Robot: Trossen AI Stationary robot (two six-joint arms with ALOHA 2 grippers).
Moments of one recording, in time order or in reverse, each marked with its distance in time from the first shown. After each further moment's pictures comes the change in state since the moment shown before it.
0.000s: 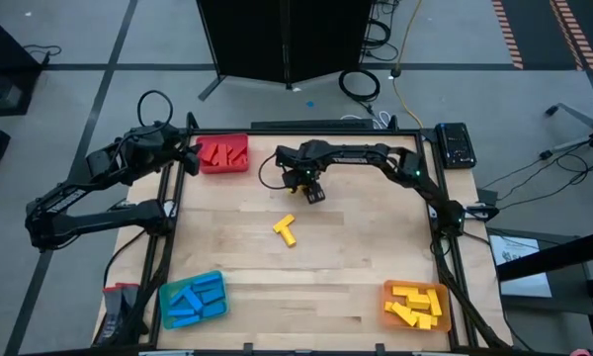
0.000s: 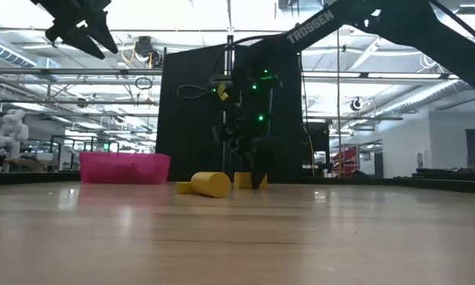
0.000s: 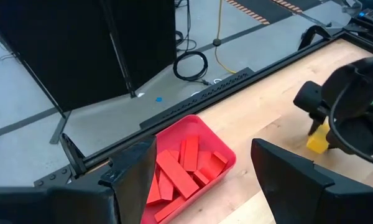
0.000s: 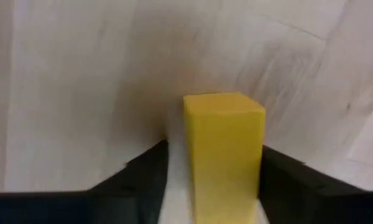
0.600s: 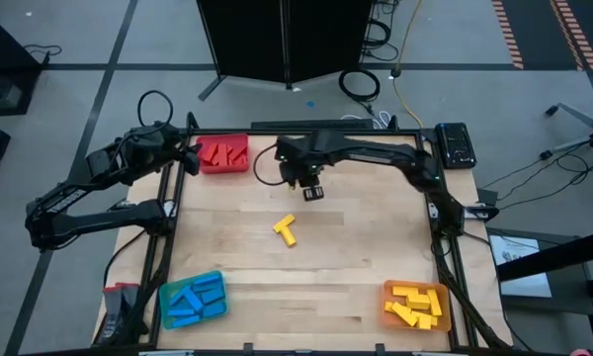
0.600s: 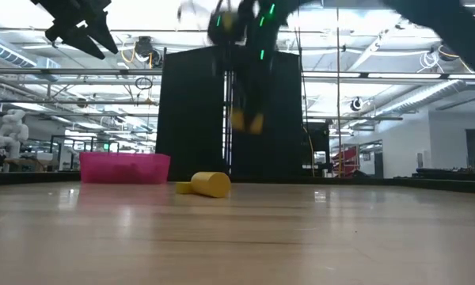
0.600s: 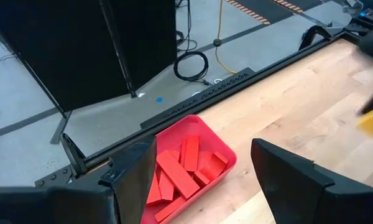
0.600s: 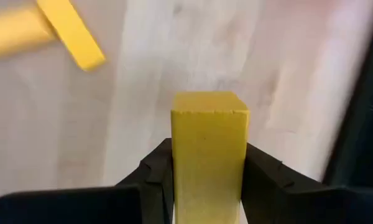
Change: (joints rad) left arm 0.000 0.000 0.000 0.000 -0.003 0.000; right arm 0.074 -0.160 0.174 -0.209 0.024 0.152
